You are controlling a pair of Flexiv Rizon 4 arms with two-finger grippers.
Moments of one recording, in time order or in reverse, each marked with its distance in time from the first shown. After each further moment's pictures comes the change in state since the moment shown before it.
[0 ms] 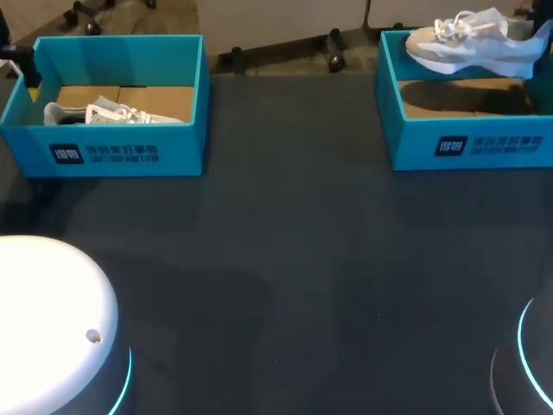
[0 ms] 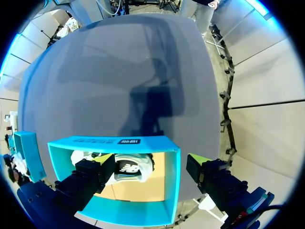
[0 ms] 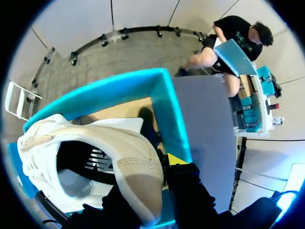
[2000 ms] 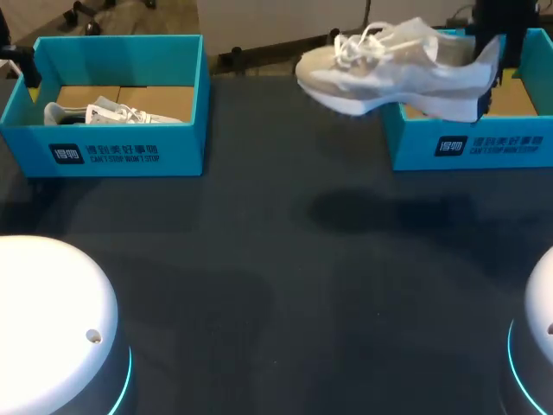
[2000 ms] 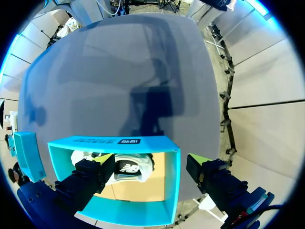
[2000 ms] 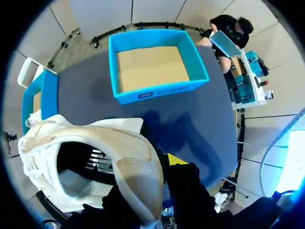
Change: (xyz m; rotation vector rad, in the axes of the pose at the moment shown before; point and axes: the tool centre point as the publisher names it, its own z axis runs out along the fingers) left arm 0.000 0.000 0.000 0.000 0.000 0.000; right arm 0.118 -0.367 -0.232 0.015 0.024 -0.020
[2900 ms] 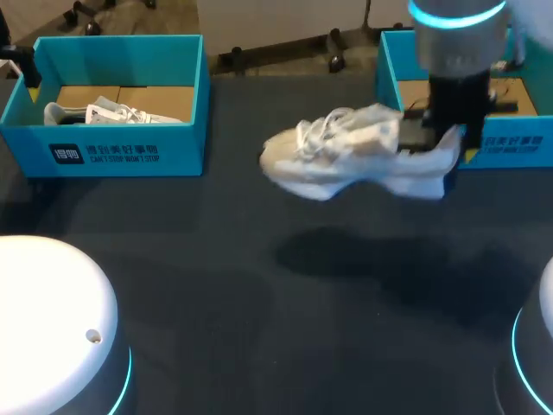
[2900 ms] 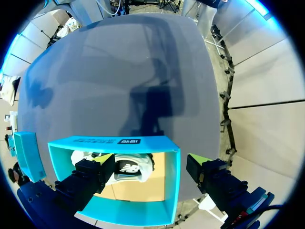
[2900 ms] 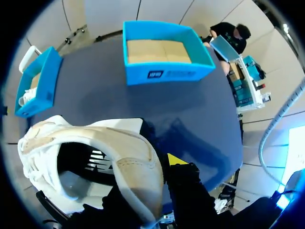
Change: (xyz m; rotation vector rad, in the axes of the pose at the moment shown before) left arm 0.000 0.000 0.000 0.000 0.000 0.000; right arm 0.046 -0.105 0.057 -0.076 -0.051 -0.030
